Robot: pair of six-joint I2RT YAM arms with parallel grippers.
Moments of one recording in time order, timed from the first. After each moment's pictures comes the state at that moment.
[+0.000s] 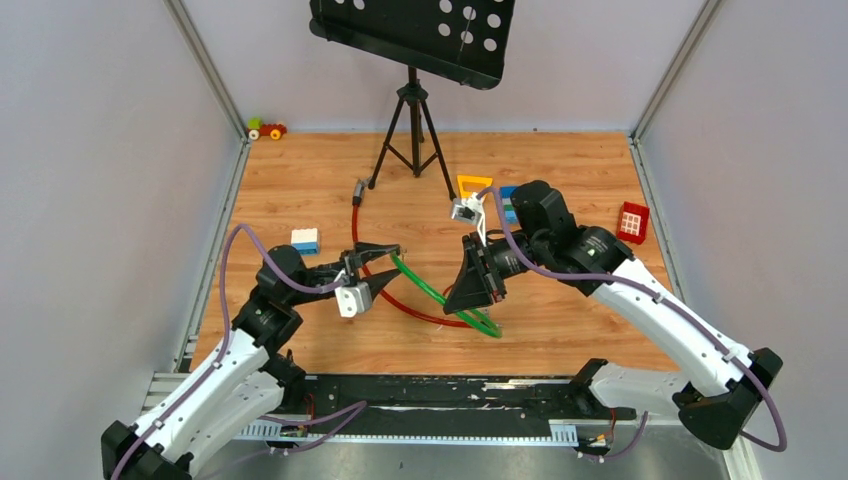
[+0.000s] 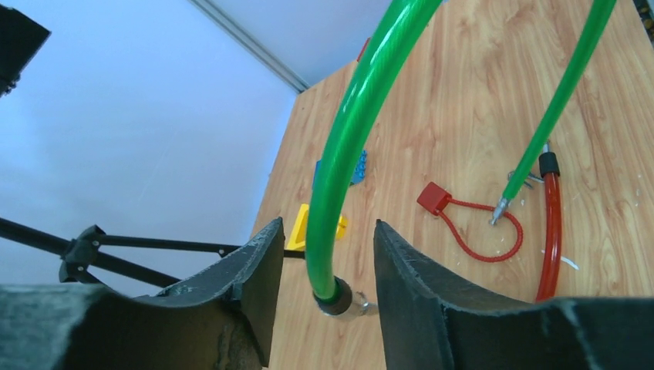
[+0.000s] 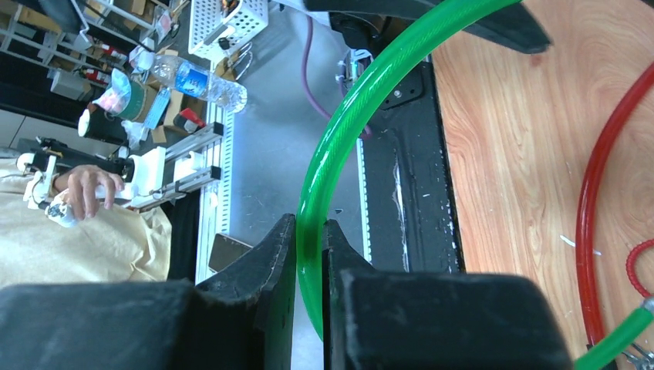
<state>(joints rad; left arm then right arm) -0.54 0.66 0.51 0.15 0.78 0.76 0.75 1.15 1.23 -0.67 -0.96 0.23</state>
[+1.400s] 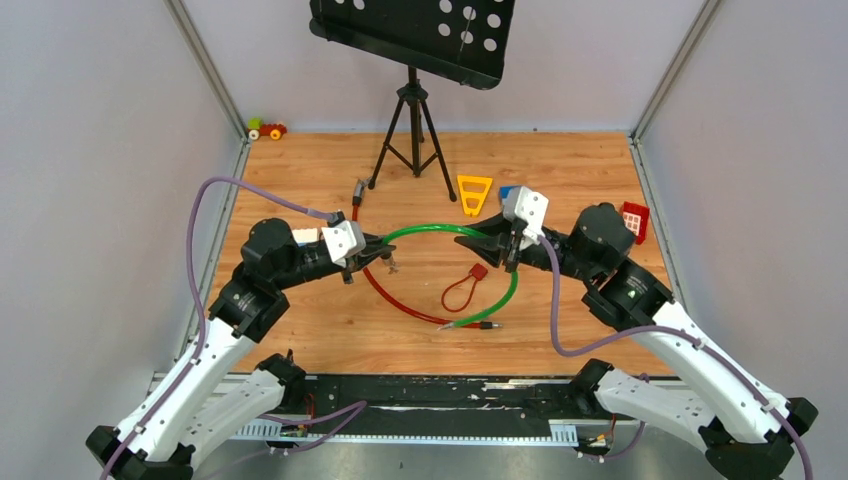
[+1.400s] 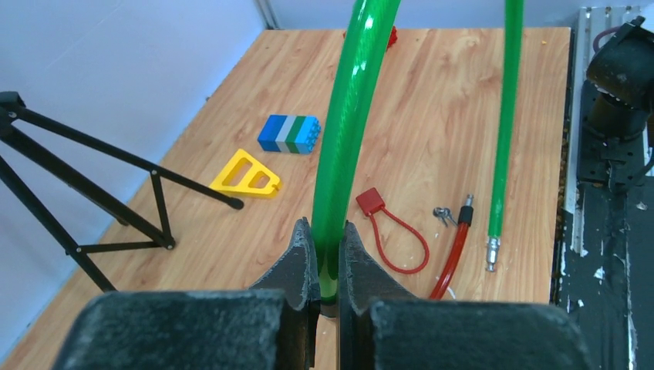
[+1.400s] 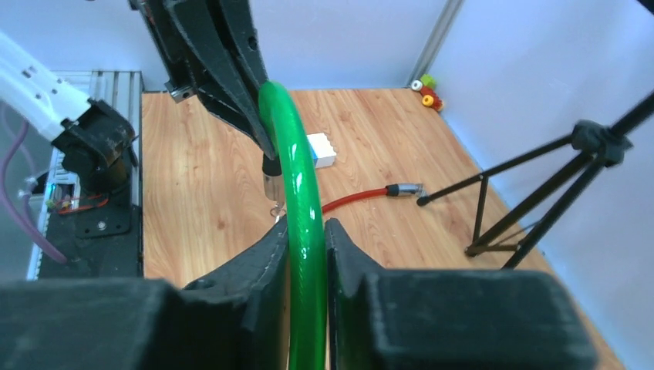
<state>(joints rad) -0.55 0.73 0.82 -0.16 0.62 0.30 0.76 0.86 1.02 -0.15 -0.45 -0.22</state>
